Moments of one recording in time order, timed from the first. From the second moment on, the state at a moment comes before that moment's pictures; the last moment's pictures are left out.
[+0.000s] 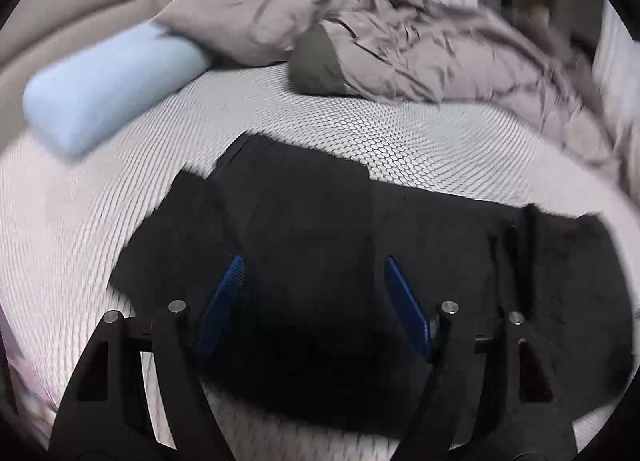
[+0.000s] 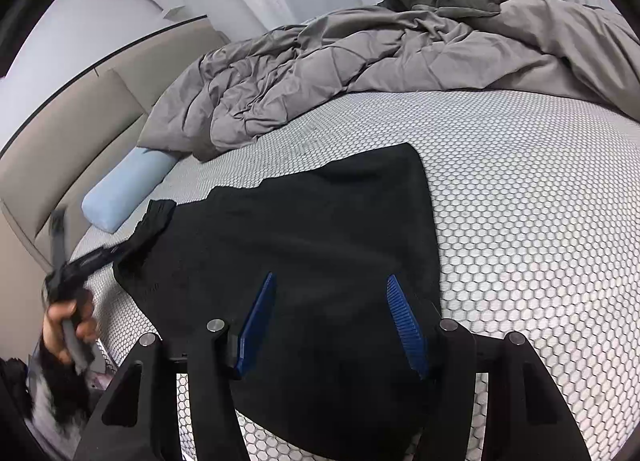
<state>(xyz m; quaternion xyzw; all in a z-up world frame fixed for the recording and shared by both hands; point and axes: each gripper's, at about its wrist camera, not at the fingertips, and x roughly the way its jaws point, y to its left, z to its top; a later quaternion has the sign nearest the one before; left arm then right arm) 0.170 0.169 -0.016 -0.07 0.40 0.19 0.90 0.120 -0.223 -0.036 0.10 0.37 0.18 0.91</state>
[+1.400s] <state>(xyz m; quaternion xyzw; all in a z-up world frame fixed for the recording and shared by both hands) 0.077 0.256 0.015 -0.33 0.28 0.16 0.89 0.125 -0.224 -0.039 0.10 0.38 0.18 0.90</state>
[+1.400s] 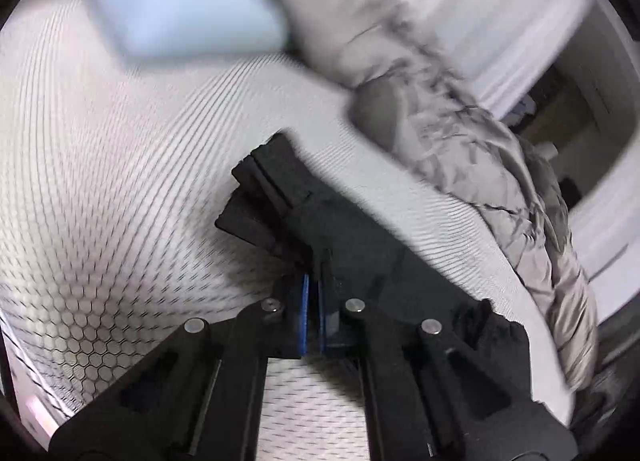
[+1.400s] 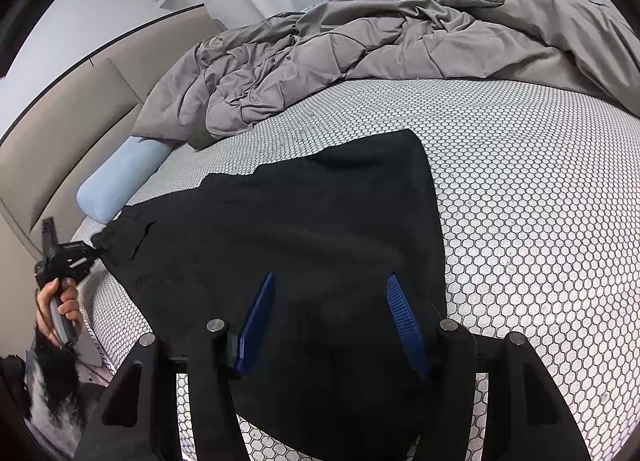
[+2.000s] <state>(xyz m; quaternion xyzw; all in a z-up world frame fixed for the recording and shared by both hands) 0.146 -0.081 0.079 -0.14 0.37 -0.27 0.88 0.116 -0.298 -0.034 0.17 0.36 0.11 0.91</state>
